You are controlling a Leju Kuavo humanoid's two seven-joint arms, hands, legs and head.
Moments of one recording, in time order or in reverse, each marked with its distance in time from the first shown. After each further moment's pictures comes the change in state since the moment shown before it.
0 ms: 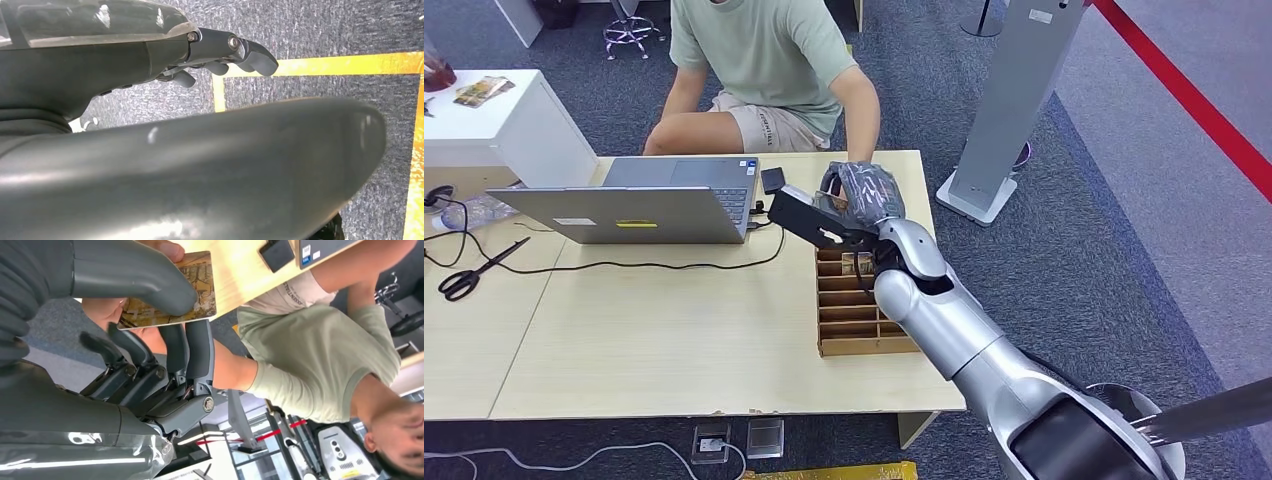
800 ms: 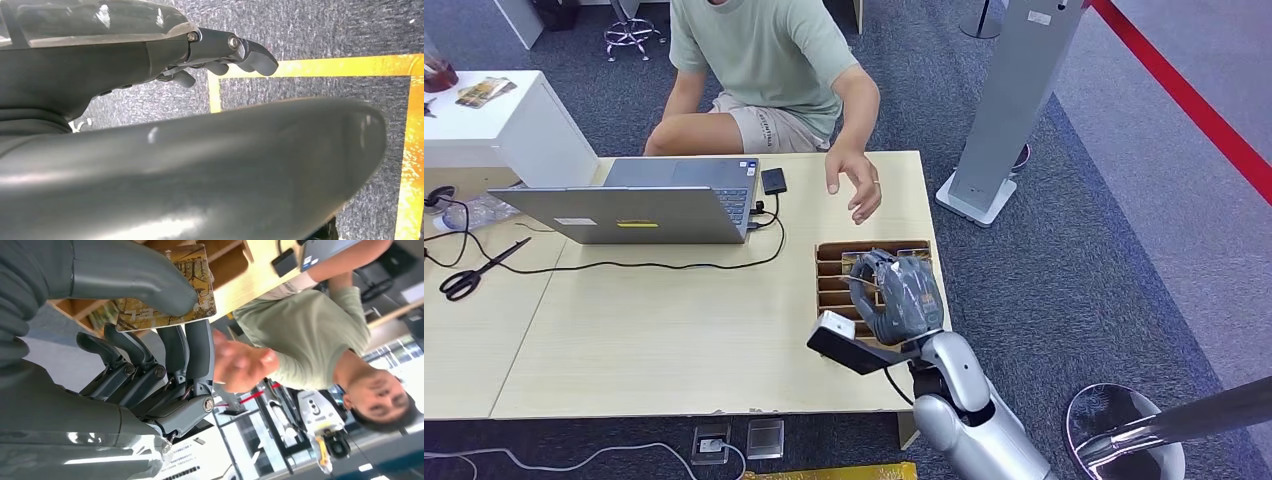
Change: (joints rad) left arm 0.003 -0.002 0.015 0.000 -0.011 0.005 -0.020; right arm 0.482 -0.156 -0.072 -0.499 0.232 -0.122 -0.097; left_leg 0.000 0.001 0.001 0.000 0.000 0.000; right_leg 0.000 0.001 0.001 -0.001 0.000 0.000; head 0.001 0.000
